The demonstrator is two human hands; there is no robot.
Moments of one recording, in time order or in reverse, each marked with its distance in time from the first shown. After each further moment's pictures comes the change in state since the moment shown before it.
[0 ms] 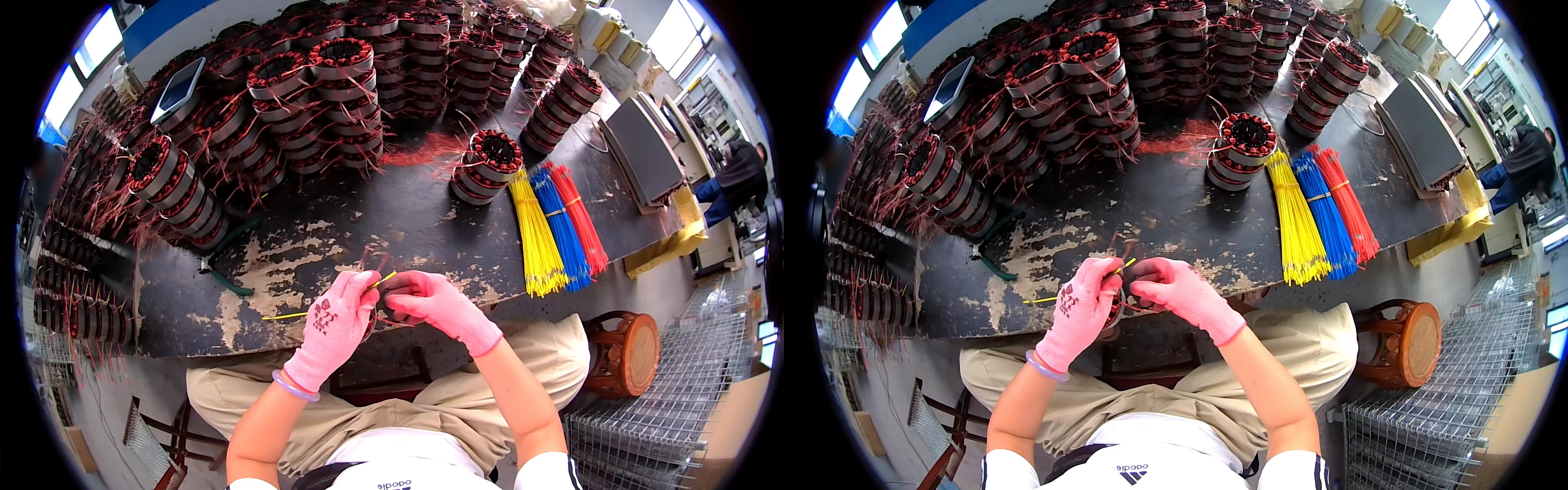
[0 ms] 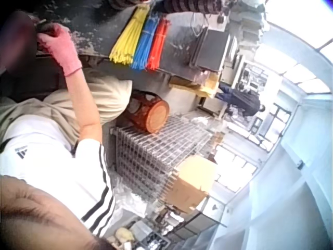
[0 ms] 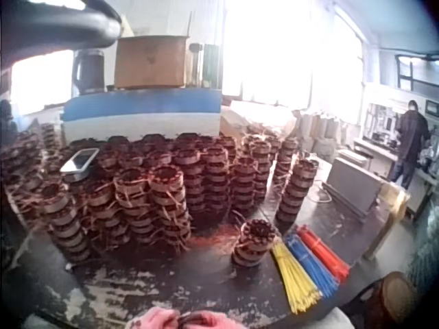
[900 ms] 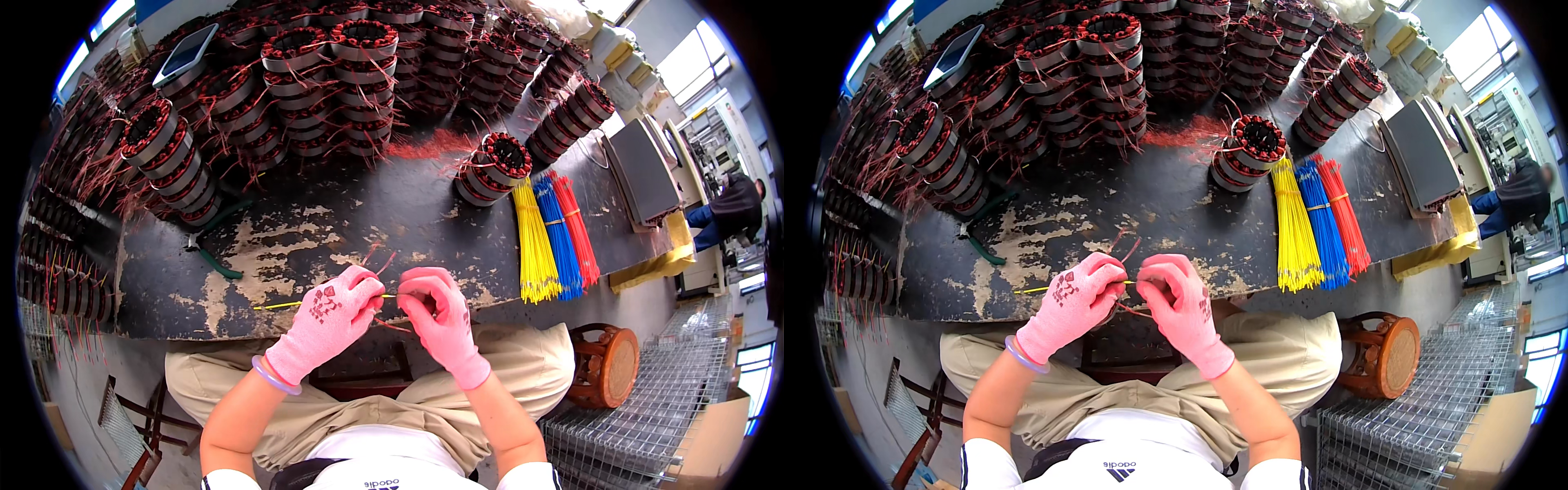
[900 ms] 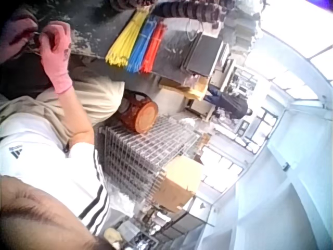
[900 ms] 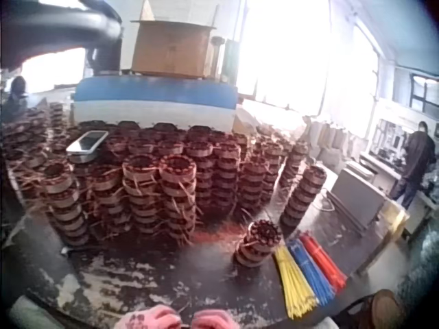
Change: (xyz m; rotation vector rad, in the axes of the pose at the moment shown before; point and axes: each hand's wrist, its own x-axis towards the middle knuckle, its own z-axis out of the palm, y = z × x) left_hand 0.005 -0.001 -0.004 0.052 -0.123 0.092; right_hand -0.022 0.017 0.022 -0.461 0.389 -0.702
